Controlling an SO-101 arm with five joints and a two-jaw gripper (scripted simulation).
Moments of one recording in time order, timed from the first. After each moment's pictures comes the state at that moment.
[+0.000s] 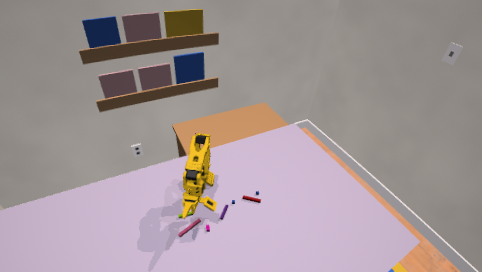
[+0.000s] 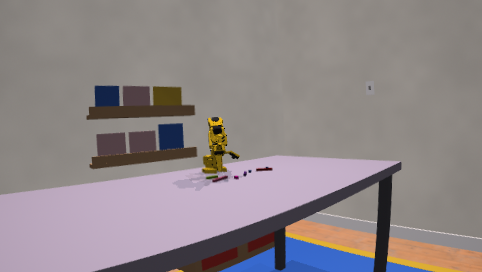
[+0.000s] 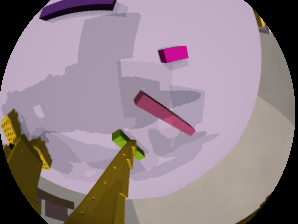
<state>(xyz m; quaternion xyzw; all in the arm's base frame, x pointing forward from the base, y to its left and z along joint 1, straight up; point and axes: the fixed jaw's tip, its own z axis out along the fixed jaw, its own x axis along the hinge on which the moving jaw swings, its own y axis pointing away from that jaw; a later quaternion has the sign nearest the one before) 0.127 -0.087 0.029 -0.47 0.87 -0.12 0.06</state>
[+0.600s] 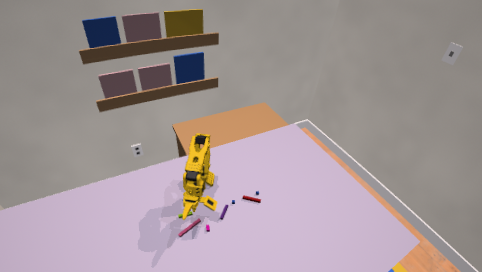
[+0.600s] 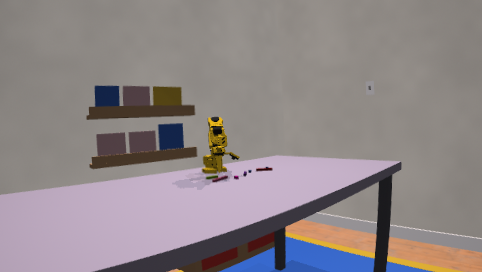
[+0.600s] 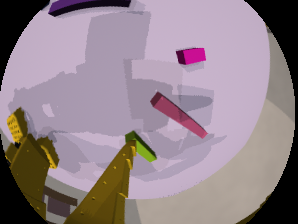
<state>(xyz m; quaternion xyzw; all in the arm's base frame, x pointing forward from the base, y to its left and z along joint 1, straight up) 0.119 -0.081 0.024 -0.46 0.88 -0.09 0.05</state>
